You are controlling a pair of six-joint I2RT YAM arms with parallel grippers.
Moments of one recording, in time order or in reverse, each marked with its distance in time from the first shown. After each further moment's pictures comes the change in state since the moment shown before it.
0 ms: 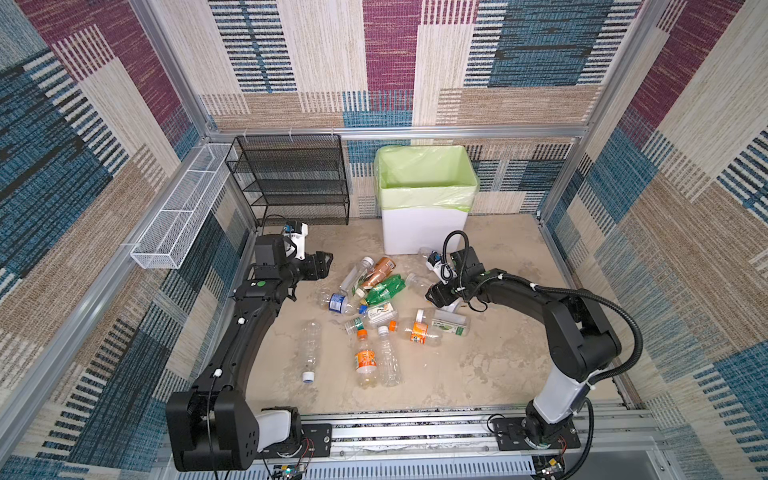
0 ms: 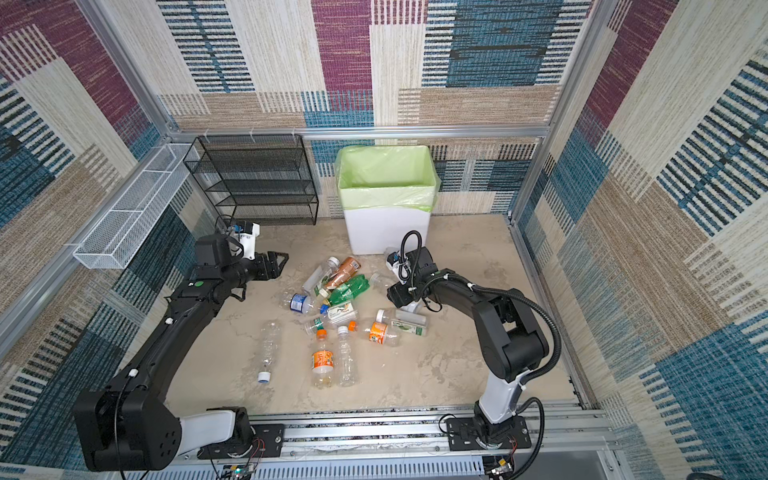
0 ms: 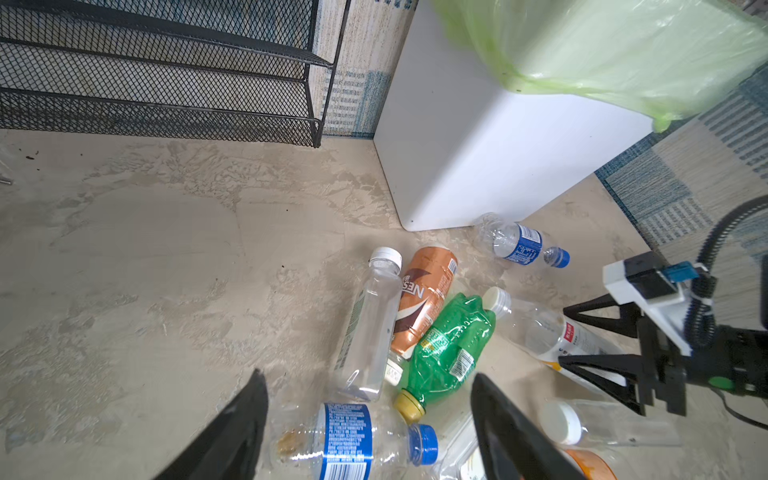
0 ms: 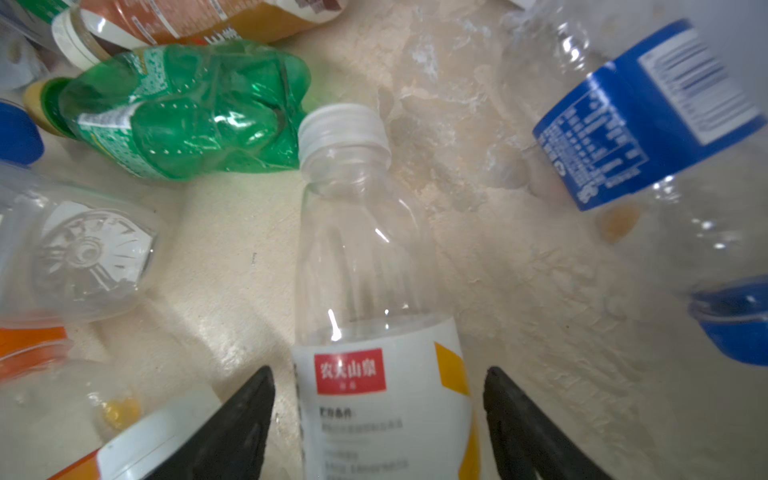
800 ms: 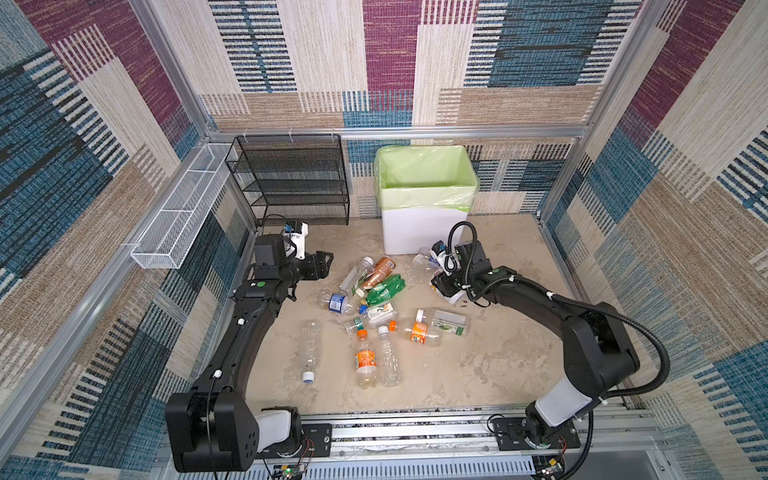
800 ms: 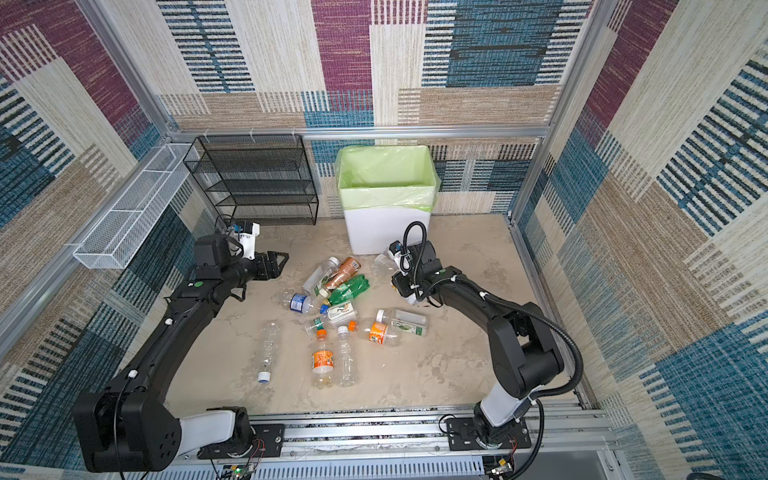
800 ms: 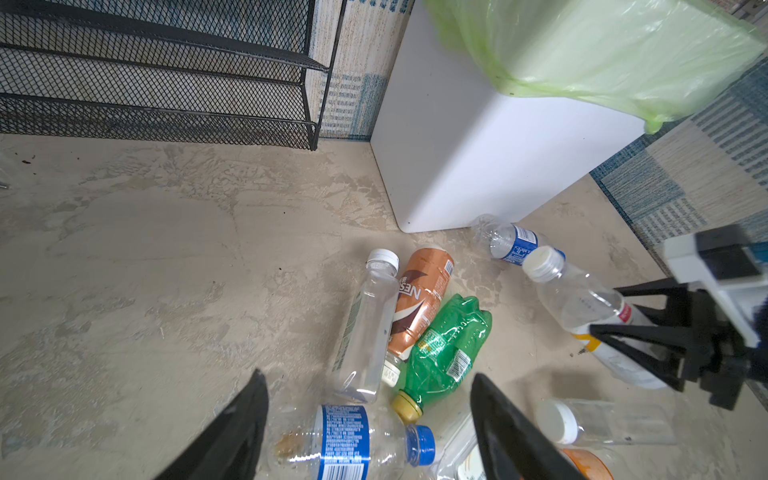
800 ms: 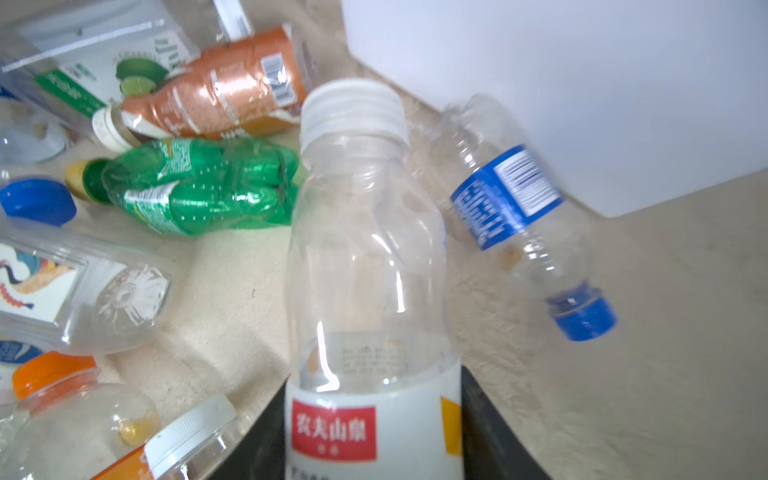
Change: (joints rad) left arm 0.000 -0.004 -0.001 0.002 0.007 0.000; right arm 0.013 -0.188 0.008 0.005 0.140 0.026
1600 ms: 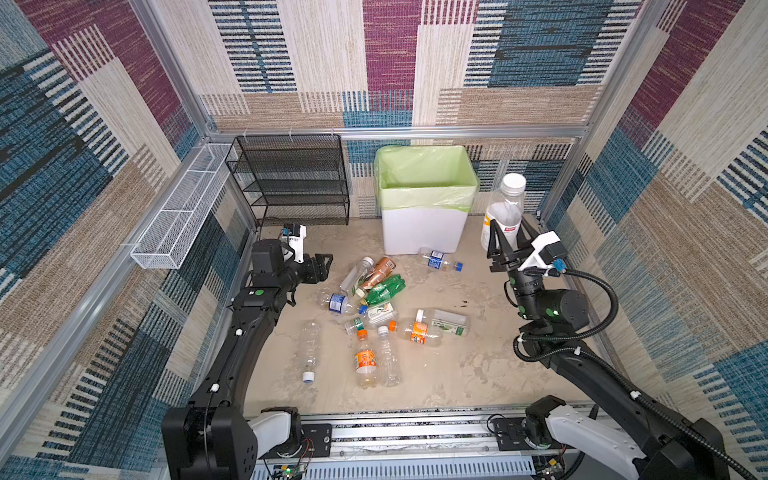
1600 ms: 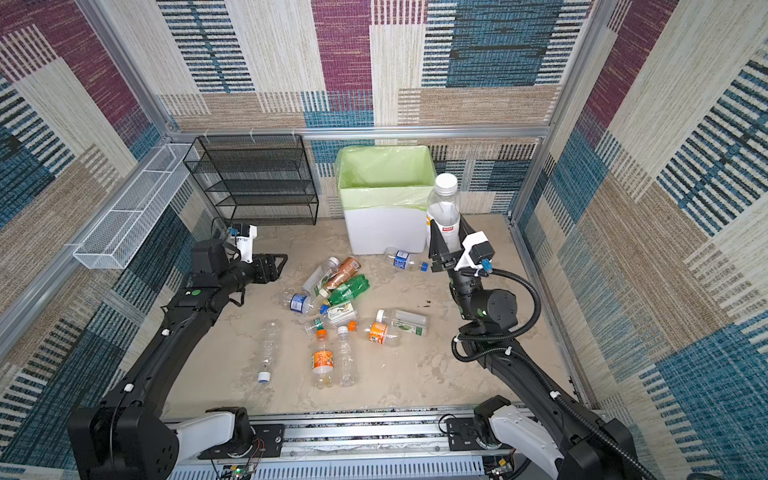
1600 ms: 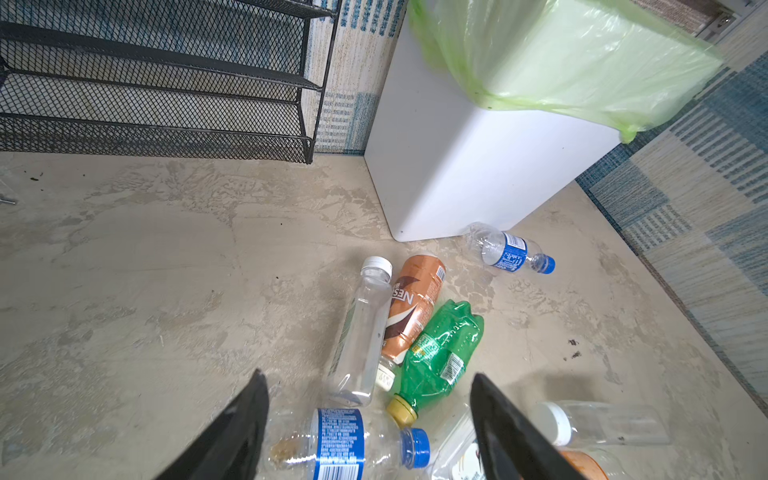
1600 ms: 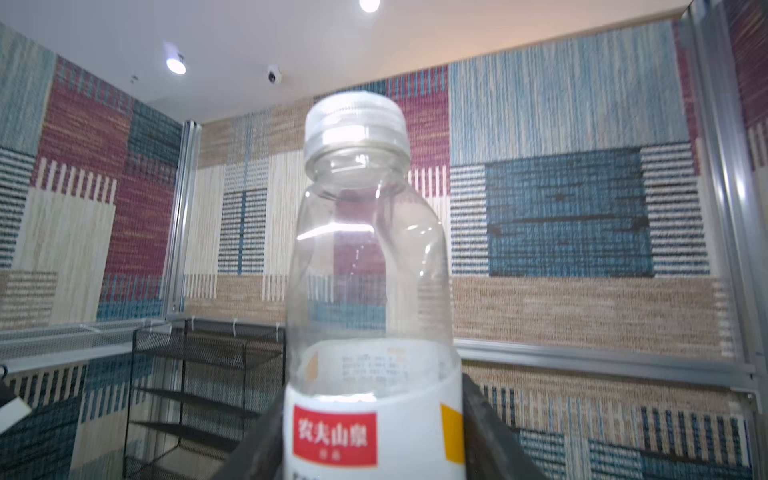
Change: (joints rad) left arm 0.000 -0.069 -0.059 0.053 0.007 -0.007; right arm 0.000 -0.620 -0.436 1.296 0.146 0.085
